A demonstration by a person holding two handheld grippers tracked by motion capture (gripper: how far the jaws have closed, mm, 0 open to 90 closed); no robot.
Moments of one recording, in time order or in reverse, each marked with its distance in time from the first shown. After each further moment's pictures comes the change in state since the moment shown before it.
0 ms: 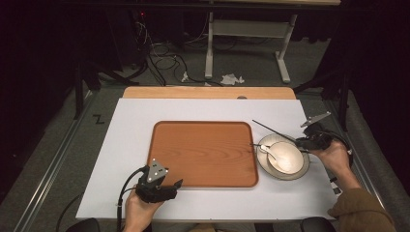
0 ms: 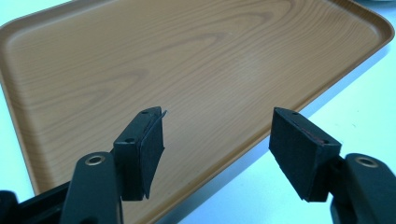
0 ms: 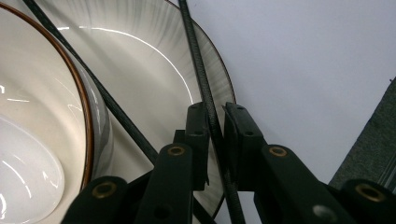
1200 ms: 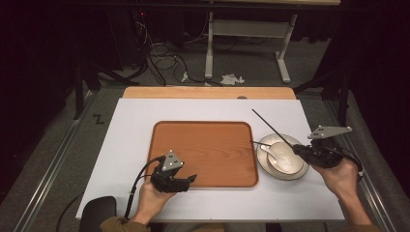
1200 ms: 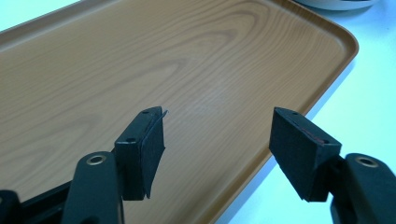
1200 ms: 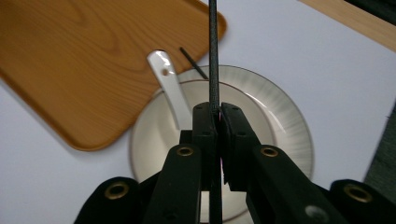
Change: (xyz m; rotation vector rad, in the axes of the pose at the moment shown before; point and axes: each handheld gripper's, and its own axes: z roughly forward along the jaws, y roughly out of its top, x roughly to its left) left arm -0.005 0.028 0.034 0.004 -0.137 0.080; right arm 0.093 -0.009 -0.094 -0.247 0.010 0.007
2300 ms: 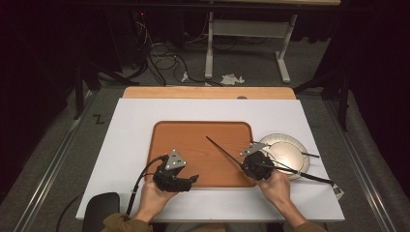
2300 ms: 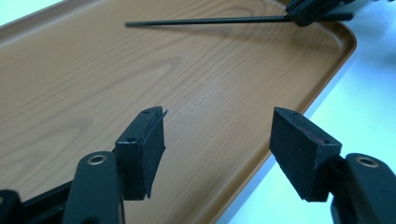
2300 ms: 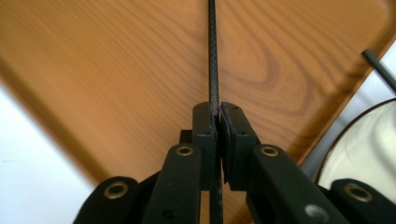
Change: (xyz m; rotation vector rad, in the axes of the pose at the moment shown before) left arm -0.002 0.003 0.004 0.023 -0.010 0.013; right arm 0.113 0.018 0.126 0.172 0.032 -0.077
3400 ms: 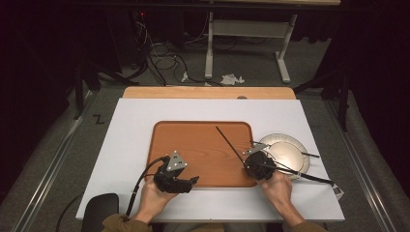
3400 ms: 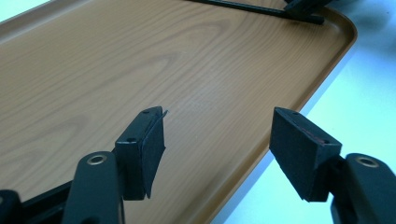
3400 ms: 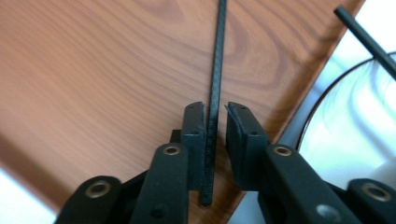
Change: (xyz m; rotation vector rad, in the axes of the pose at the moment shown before) left arm -0.002 -0.001 0.001 0.015 0.000 0.018; right arm -0.005 -0.007 0.005 0.025 -0.084 0.072
